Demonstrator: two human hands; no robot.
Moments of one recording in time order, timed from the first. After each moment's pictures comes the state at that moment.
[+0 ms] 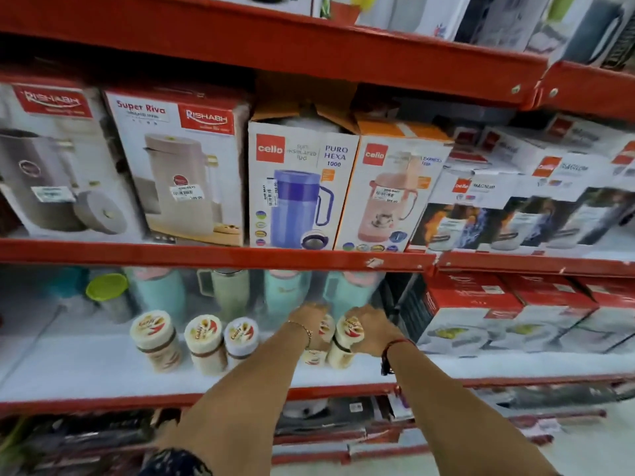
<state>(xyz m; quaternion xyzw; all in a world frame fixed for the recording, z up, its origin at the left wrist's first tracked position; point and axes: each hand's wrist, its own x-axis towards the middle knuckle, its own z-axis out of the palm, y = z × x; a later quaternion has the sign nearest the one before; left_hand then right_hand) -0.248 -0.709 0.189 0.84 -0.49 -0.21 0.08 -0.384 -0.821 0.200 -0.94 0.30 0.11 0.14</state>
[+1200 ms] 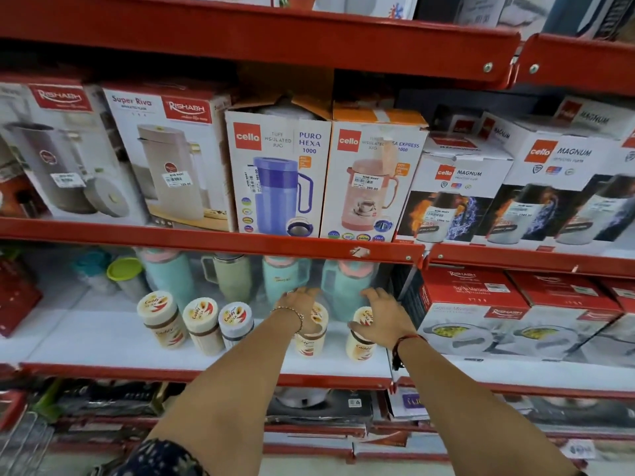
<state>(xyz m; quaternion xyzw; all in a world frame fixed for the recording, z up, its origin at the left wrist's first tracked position) -0.266 -0.711 0.198 0.89 -0.42 -0.17 0.07 -0.423 -0.858 0.198 -0.94 0.28 -0.03 0.18</state>
